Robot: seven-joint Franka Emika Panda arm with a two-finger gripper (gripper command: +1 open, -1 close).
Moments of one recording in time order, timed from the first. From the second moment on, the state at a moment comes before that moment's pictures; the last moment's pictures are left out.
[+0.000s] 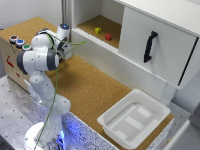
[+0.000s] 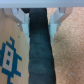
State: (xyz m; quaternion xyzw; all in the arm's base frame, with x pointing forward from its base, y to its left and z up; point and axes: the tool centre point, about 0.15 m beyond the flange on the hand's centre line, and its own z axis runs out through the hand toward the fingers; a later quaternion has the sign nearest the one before) arm 0.353 0.323 0.308 -0.99 0.03 -0.03 0.16
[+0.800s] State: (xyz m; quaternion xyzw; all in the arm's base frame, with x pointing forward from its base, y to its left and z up) arm 0.351 0.209 0.308 -0.98 0.06 -0.04 0.16
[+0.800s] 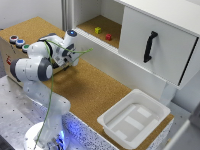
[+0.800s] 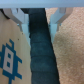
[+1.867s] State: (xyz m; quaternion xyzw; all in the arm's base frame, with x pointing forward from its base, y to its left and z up) arm 0.350 0.116 0.302 -0.98 0.09 -0.02 0.15
